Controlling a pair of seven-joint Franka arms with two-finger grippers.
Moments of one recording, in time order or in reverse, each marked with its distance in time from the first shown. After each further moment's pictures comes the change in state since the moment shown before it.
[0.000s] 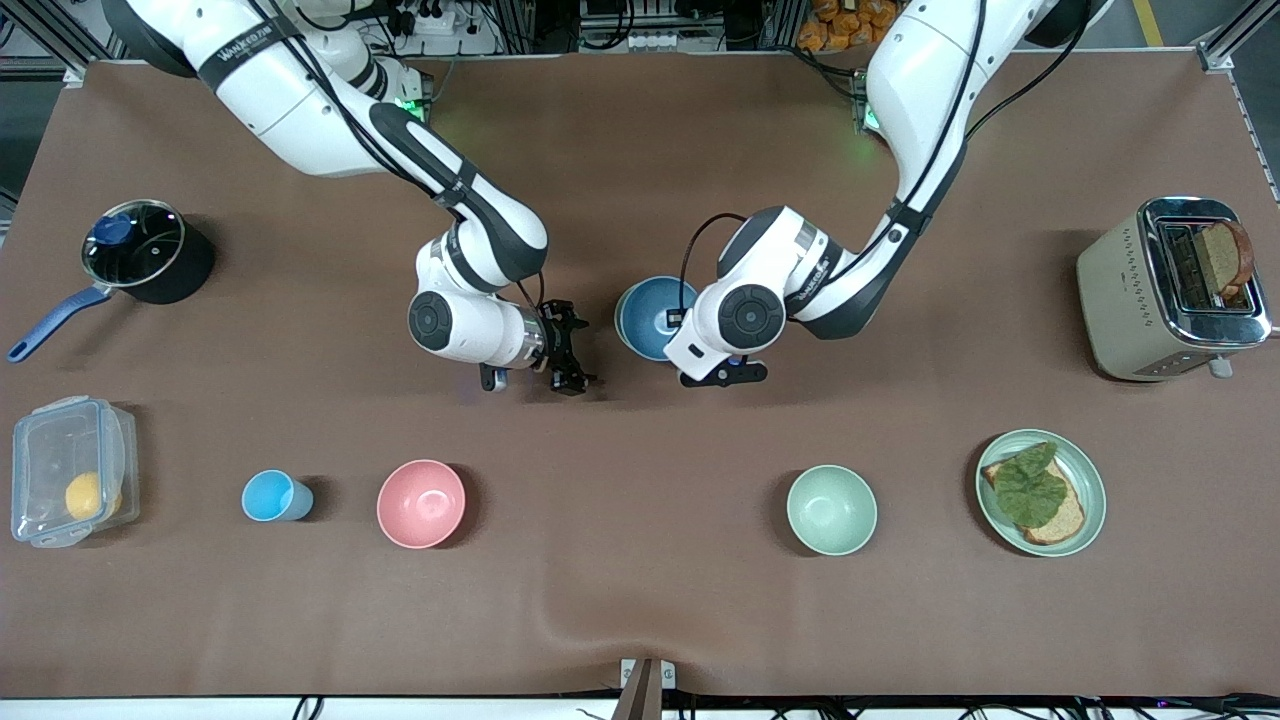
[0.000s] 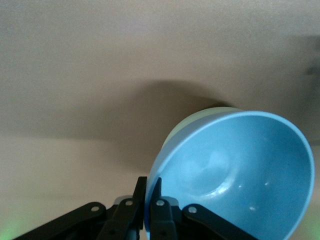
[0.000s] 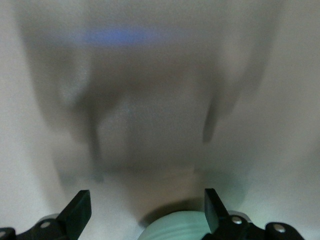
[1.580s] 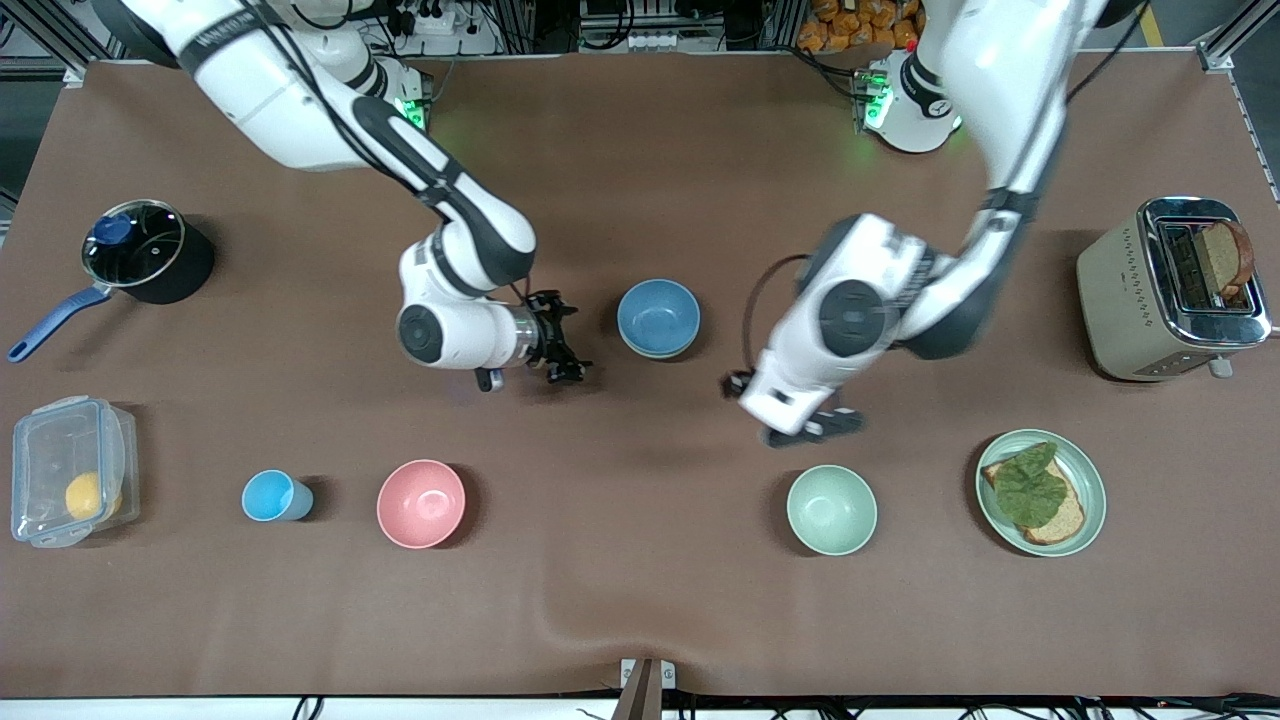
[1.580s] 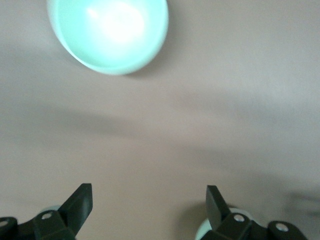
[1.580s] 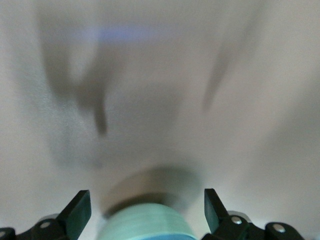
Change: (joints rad) left arm 0.179 -0.102 0.027 0.101 0.220 0.033 -0.047; right arm -0.061 -0.062 -0.002 0.041 -0.003 -0.288 -0.142
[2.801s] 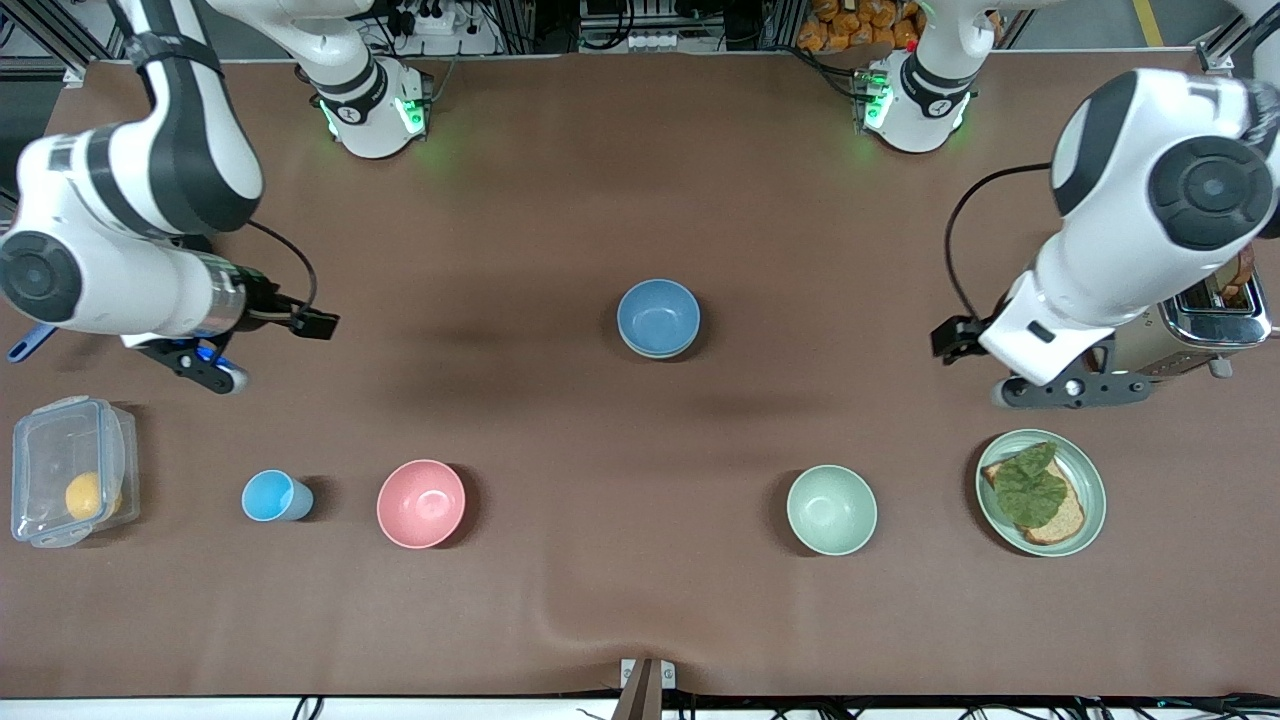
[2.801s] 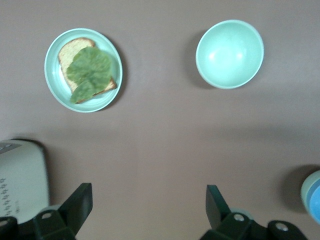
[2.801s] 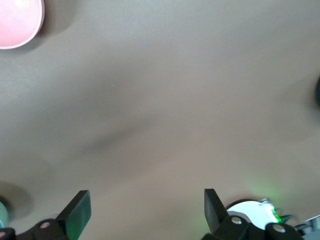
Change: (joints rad) left arm 0.234 -0.298 -0.002 0.008 0.074 -0.346 0.458; right arm -0.043 -0.436 -0.408 0.110 -0.309 -0.681 -0.984
